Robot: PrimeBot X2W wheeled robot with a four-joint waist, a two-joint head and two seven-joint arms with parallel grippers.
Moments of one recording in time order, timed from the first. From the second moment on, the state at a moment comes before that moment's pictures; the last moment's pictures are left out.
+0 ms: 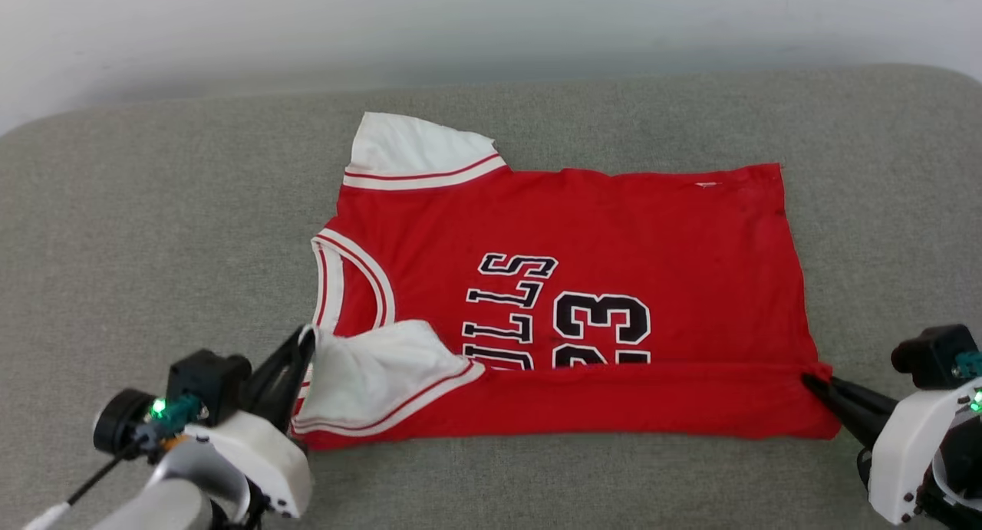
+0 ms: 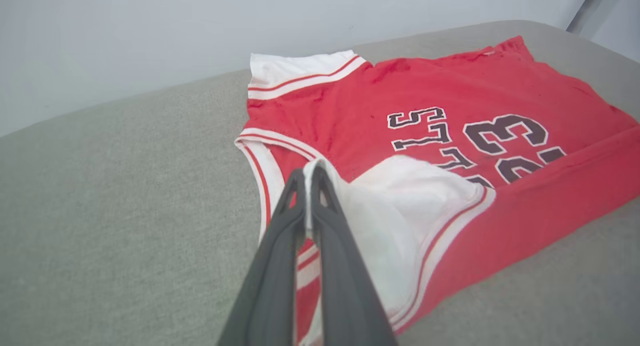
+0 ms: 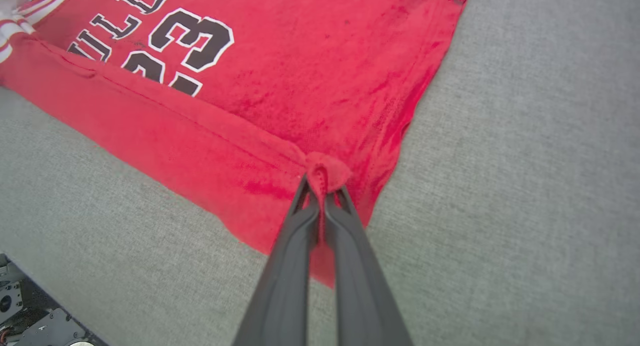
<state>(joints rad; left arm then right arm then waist) -0.27 0.76 -0.79 -0.02 -0.81 0.28 -0.21 -0.33 -0.82 0.76 0.26 0.89 0.13 0.04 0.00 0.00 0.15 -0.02</state>
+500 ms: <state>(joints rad) -0.57 0.70 -0.78 0.27 -0.77 0.13 -0.18 -0.44 -0.75 0.67 0.26 0.84 0.13 0.13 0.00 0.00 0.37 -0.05</state>
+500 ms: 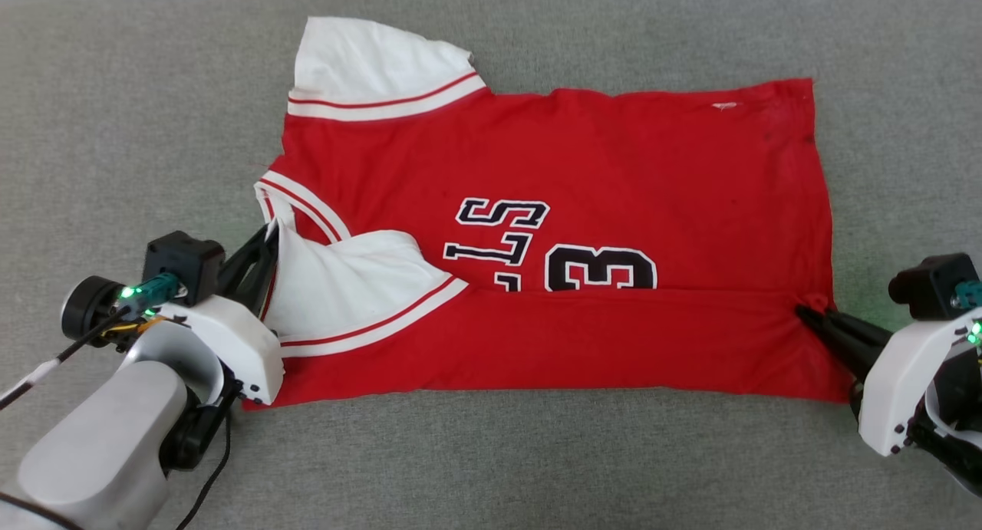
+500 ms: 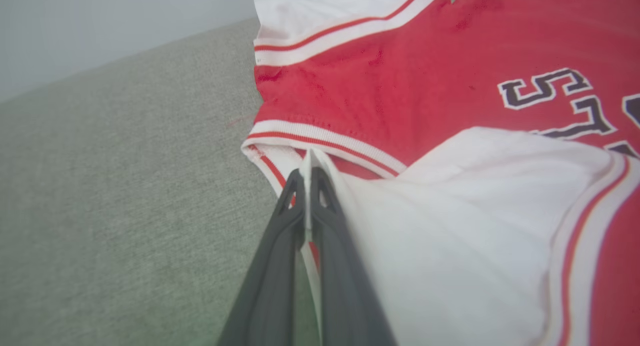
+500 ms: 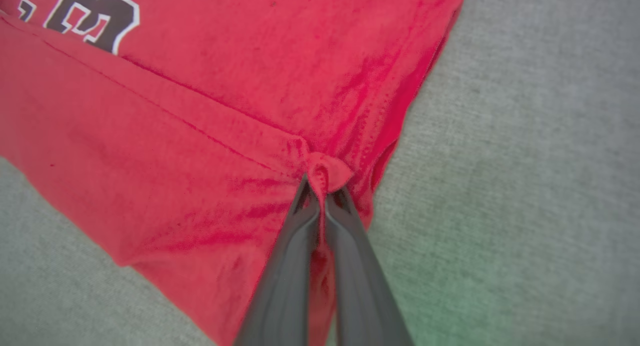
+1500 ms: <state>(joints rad) -0.76 0.82 -0.84 0.23 -0.89 -0.04 0.31 -0.39 -0.70 0.55 0.20 0.76 0.13 0.16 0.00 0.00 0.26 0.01</state>
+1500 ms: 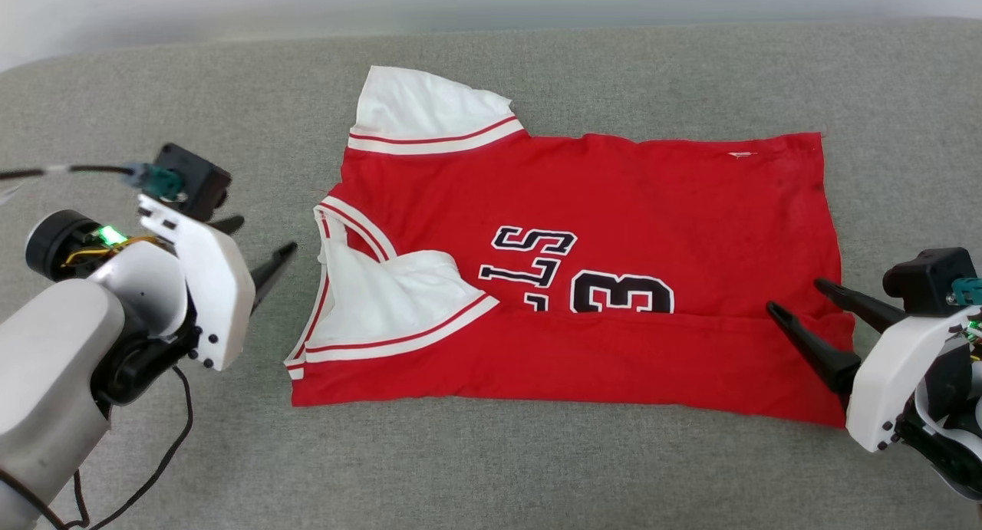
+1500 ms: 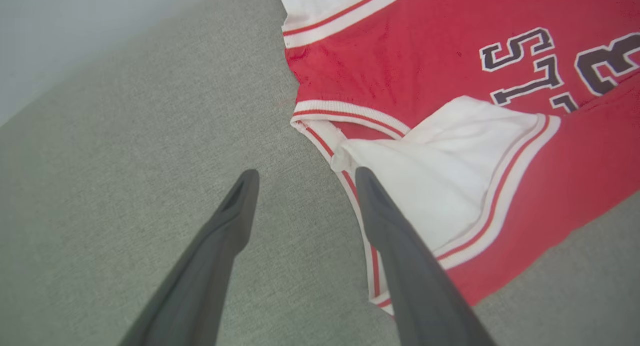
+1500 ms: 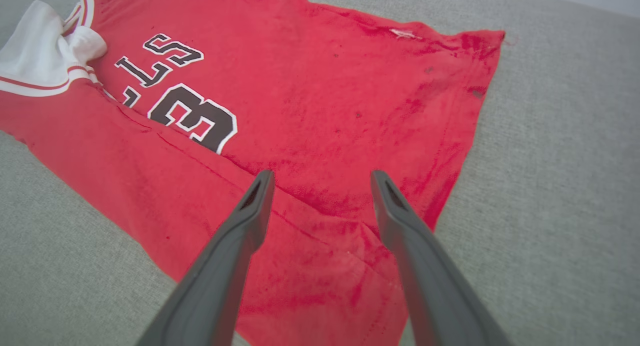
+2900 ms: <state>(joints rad) -0.75 0.83 -0.99 0.17 -1.03 -0.09 0.72 -0.69 -0.85 0.80 0.22 0.93 0.13 0.80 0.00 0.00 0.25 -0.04</state>
